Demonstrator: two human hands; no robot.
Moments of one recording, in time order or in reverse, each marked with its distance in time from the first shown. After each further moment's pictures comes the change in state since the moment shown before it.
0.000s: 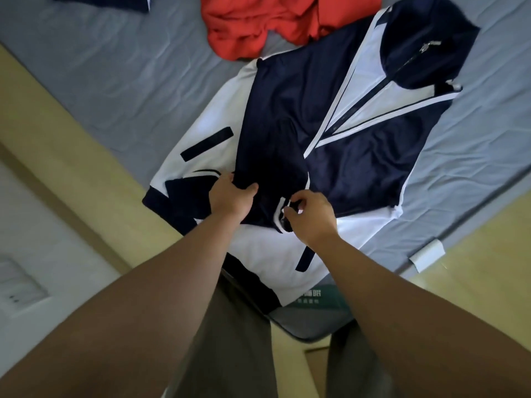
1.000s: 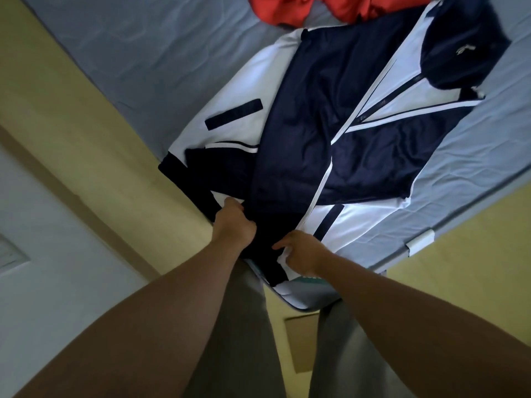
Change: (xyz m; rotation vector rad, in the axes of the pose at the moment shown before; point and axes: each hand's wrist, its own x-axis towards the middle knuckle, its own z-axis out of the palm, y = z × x) left_hand -0.049 -0.091 -0.033 0.128 -0.304 -0.153; right_hand -0.072 -0.002 0.045 -0.462 -0.670 -0.082
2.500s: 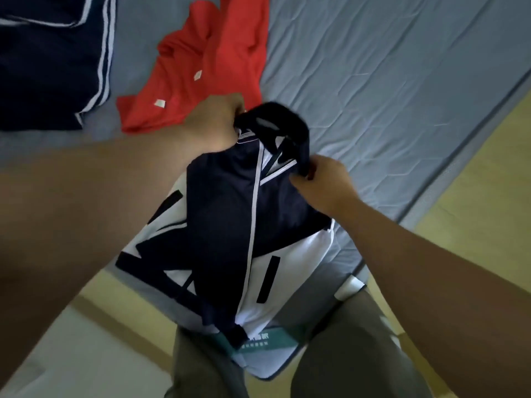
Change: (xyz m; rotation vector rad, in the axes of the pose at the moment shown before) left_hand 0.025 0.458 -0.020 0.773 0.183 0.920; right_hand -0.077 0.160 -0.316 0.423 0.832 0.099
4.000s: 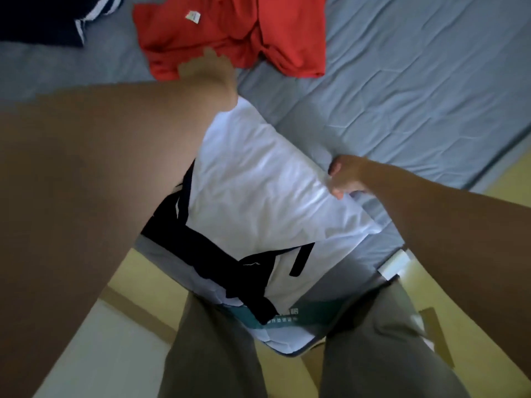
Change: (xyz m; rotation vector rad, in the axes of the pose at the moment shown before) left_hand -0.026 -0.120 0.062 0.397 -0.113 -0.357; right_hand 0.007 -0.005 0.101 -0.360 -0.555 0.326
